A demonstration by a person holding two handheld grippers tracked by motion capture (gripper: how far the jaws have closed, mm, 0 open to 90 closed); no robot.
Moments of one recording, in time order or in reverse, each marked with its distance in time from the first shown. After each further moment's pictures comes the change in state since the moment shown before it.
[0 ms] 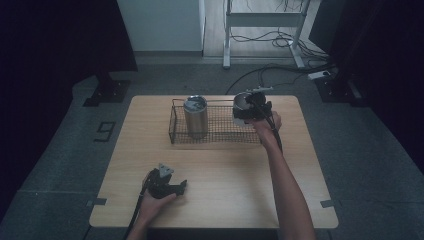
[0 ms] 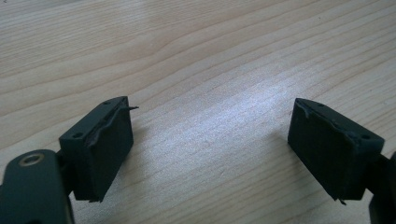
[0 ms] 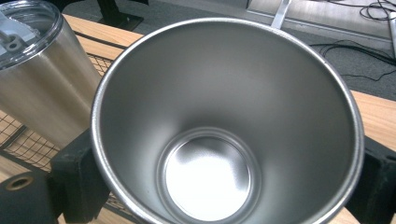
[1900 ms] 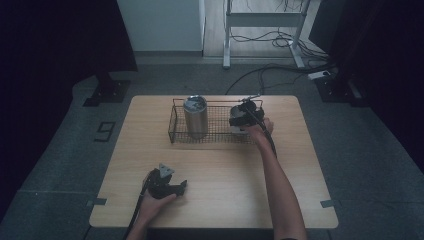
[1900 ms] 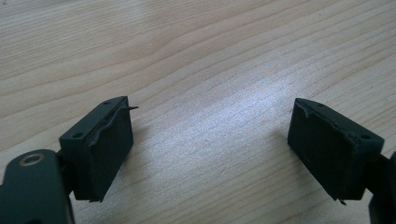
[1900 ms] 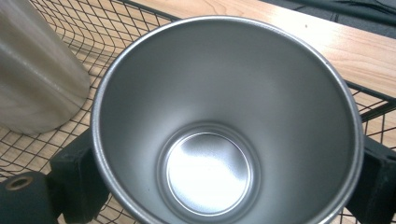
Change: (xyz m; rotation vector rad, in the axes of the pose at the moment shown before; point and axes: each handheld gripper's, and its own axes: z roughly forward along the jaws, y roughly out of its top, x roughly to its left) left arm -0.001 0.000 0.000 0.003 0.005 0.014; right arm -0.003 -0.030 0.070 0.170 -0.010 -0.029
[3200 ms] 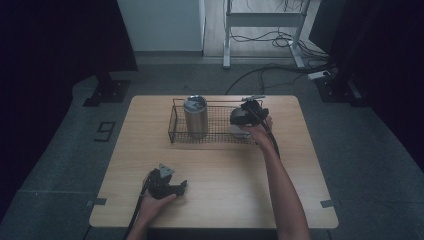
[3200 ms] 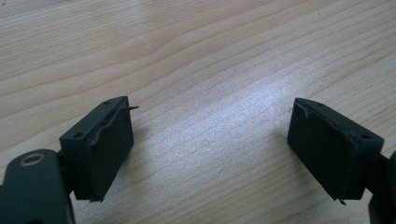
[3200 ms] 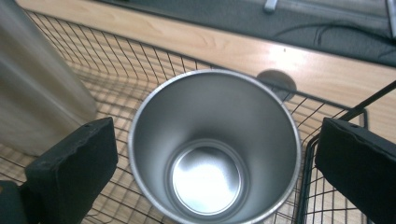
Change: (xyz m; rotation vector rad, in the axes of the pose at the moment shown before) left arm 0.000 0.000 0.000 0.002 -0.001 0.005; right arm 0.001 -0.002 -0.020 -0.108 -0.028 0.046
